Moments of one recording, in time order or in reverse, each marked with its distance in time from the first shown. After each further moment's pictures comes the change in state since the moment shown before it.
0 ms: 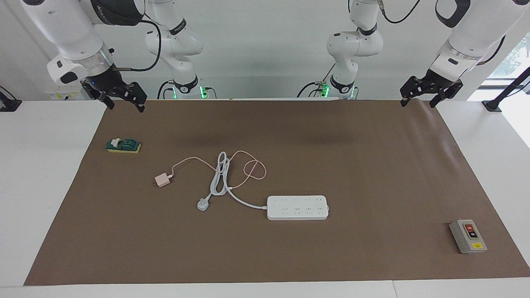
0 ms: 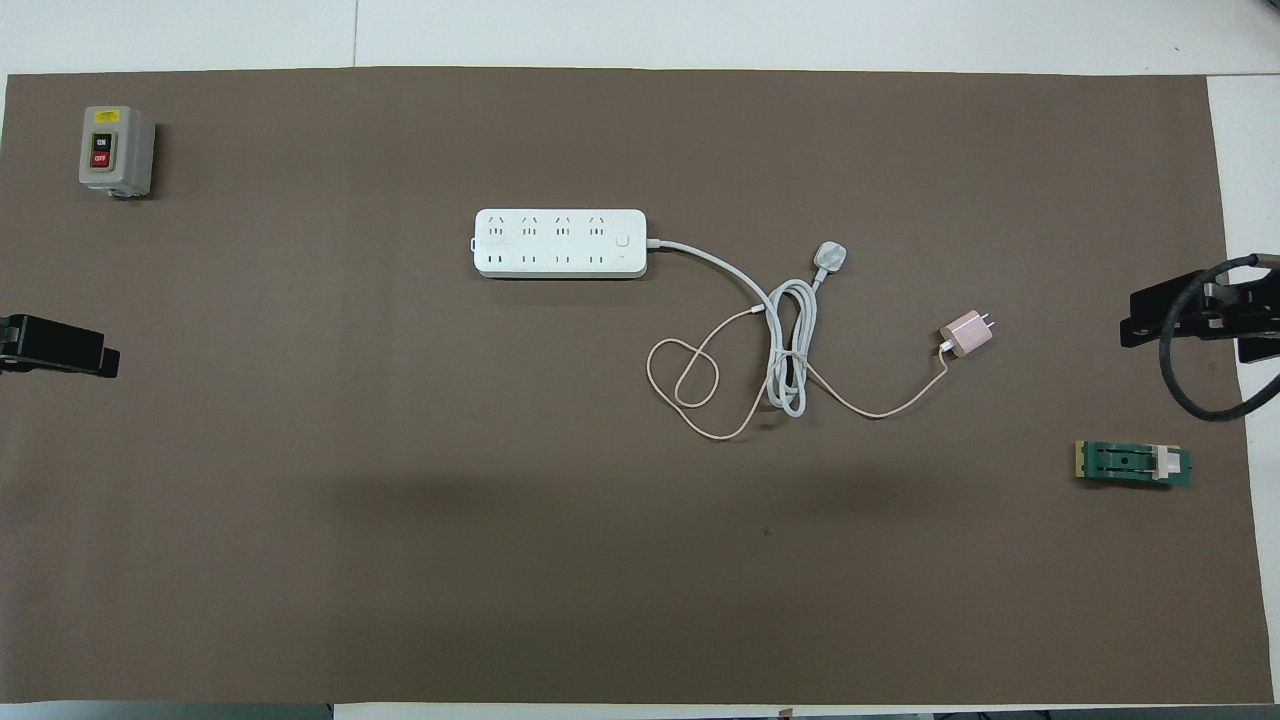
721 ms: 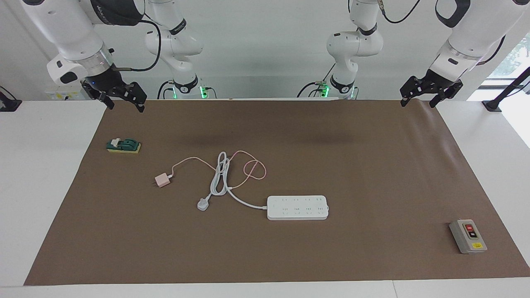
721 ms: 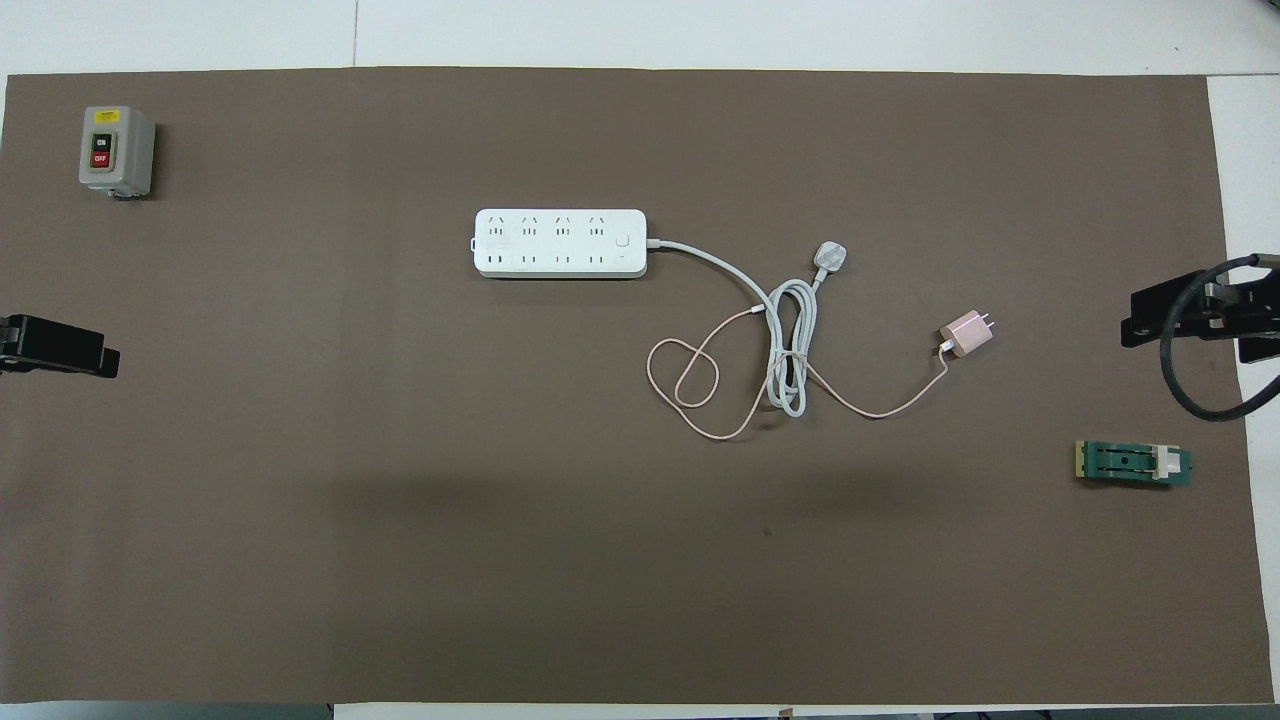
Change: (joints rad) left arm 0.000 0.000 0.000 0.000 0.000 0.000 0.000; right arm -0.001 0.000 0.000 0.000 0.000 0.000 0.000
